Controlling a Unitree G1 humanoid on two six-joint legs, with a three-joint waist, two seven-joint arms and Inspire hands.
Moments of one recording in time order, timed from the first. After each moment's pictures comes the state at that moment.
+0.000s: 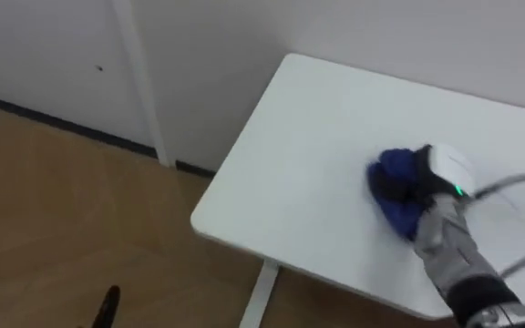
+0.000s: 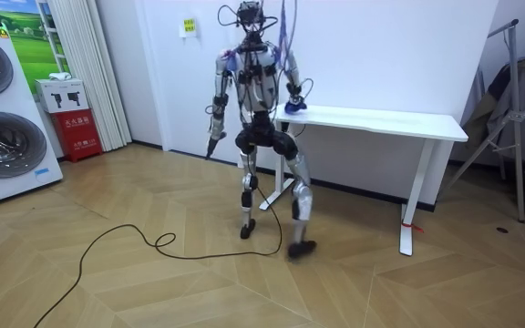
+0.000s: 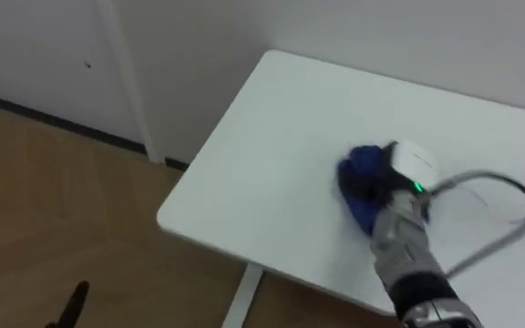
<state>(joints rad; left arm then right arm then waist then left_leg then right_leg) 0.09 0.29 0.08 1.02 0.18 -0.01 0.20 -0.49 -0.26 0.23 0.88 -0.73 0.04 -0.39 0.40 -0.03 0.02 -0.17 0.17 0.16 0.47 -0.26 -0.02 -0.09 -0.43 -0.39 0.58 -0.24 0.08</state>
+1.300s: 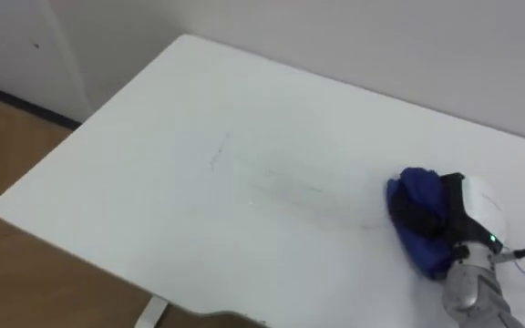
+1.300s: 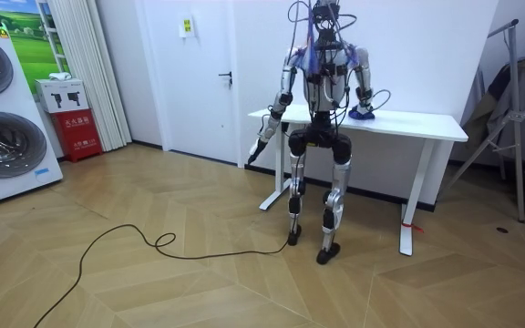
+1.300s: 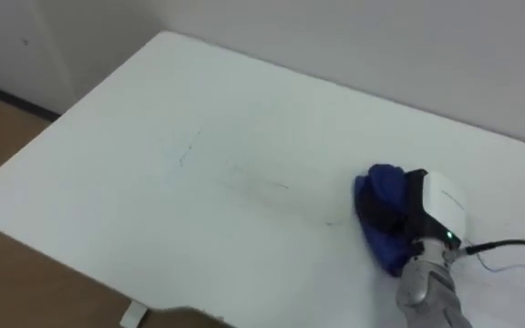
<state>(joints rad) 0.27 0.22 0.25 0.90 0.19 0.06 0.19 -0.17 -0.31 0.03 0.77 -0.62 -0.07 -0.48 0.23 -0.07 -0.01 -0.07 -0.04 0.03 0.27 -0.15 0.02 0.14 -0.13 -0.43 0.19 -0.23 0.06</state>
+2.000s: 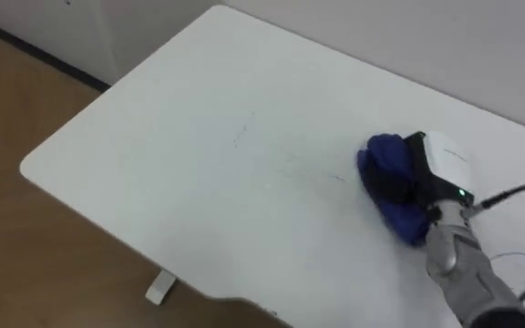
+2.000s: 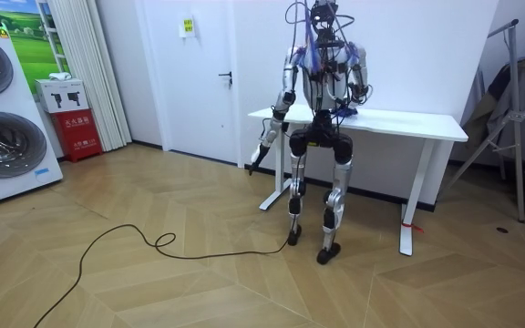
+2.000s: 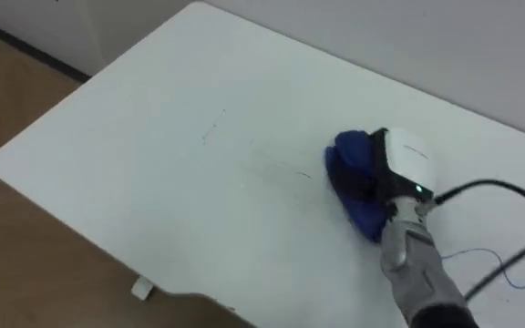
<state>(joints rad) 0.33 0.23 0.30 0.90 0.21 0.06 0.16 -0.10 -0.34 0.02 0.74 -0.68 -0.13 -0.50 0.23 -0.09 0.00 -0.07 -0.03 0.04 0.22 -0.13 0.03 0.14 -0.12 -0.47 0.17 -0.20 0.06</state>
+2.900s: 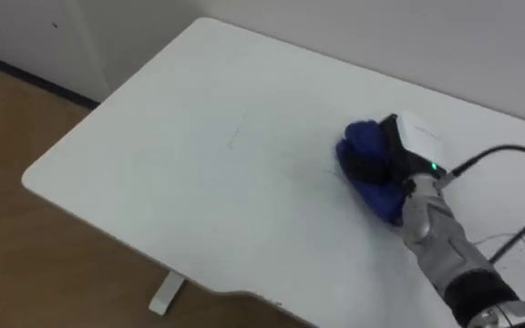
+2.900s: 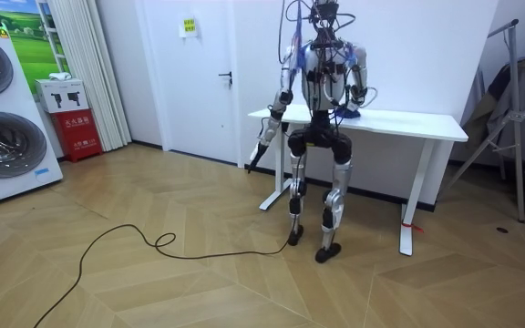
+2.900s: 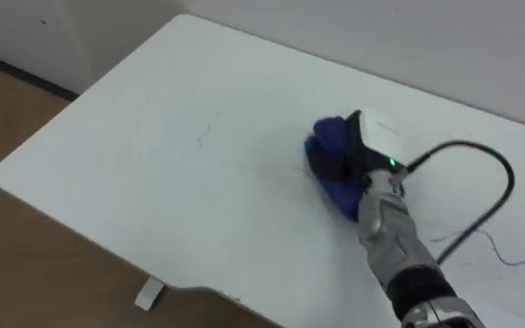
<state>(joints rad) 0.36 0.22 0.24 0.90 0.20 0.11 0.16 -0.23 -0.31 0.12 0.83 -0.58 -0.10 -0.47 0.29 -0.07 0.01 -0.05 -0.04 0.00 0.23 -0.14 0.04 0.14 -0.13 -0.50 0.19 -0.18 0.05</state>
